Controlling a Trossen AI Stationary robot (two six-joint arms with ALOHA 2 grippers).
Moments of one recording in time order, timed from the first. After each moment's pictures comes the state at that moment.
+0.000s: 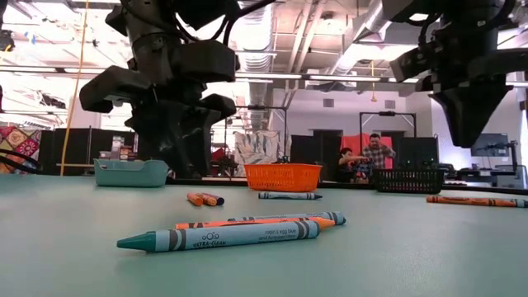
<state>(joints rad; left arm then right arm) -0.17 1.70 1.02 -0.40 -0.04 0.25 0.27 1.49 1.03 -1.19 0.19 0.44</state>
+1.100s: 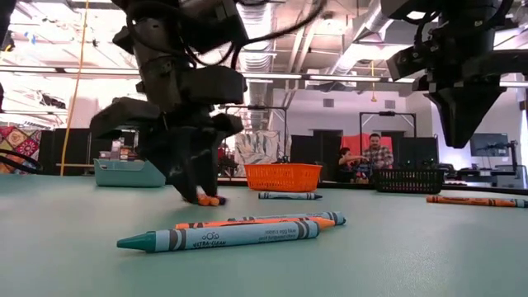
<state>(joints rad) -0.16 1.80 1.03 -0.38 -0.01 0.28 0.27 1.49 1.03 -1.16 0.22 0.44</state>
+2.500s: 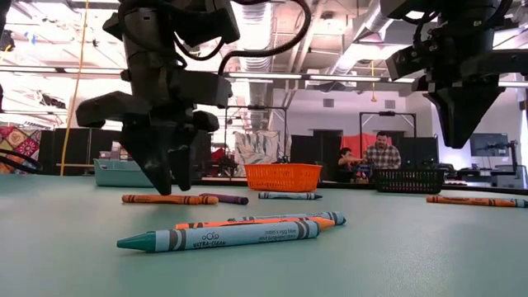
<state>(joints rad) -0.16 1.74 1.02 -0.50 -0.09 0.12 0.27 1.49 1.03 -1.15 0.22 0.45</state>
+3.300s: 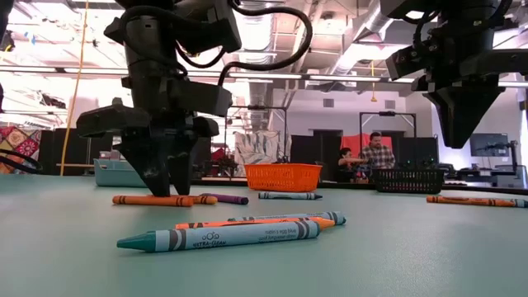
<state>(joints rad) -0.16 1.77 1.03 -0.51 -0.12 0.12 0.27 1.49 1.03 -1.14 0.22 0.45</state>
